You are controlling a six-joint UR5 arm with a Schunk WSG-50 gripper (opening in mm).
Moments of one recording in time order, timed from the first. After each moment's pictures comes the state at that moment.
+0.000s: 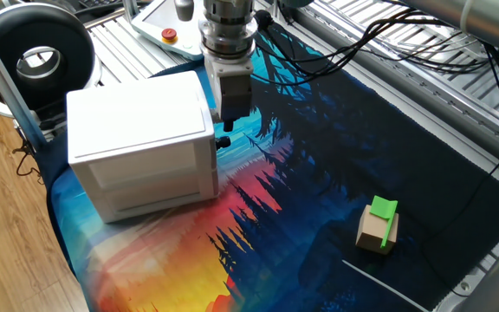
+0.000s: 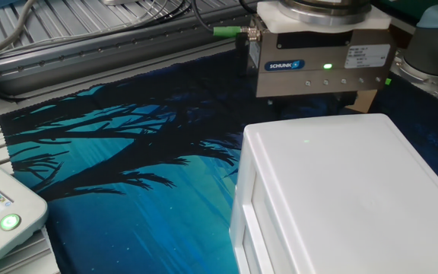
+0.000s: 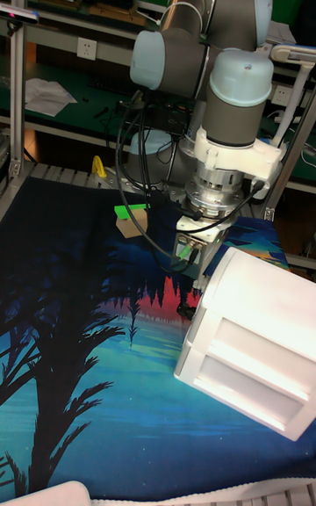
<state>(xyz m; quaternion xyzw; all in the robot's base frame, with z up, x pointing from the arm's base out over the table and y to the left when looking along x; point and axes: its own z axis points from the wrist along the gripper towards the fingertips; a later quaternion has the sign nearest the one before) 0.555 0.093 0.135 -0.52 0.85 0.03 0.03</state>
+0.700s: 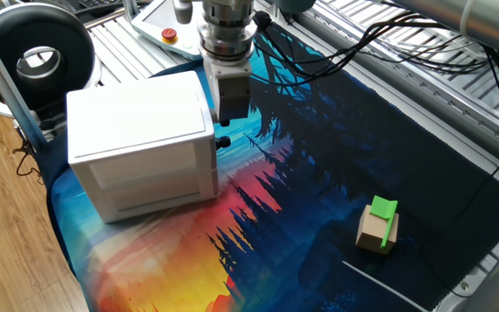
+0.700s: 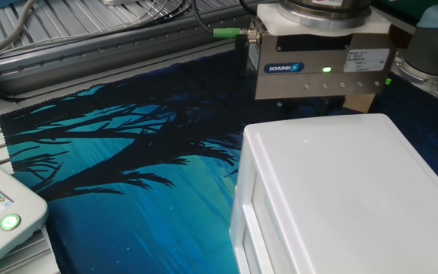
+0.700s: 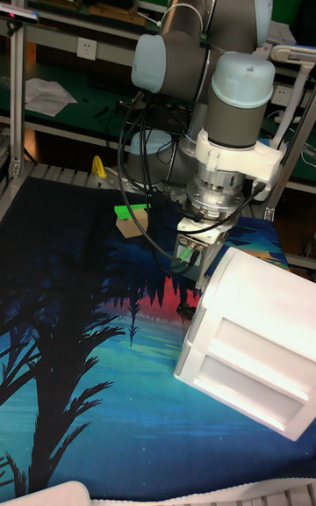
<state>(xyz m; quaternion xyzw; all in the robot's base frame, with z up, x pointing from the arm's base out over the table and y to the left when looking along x) 0.559 0.094 0.132 -0.52 0.85 0.03 0.03</state>
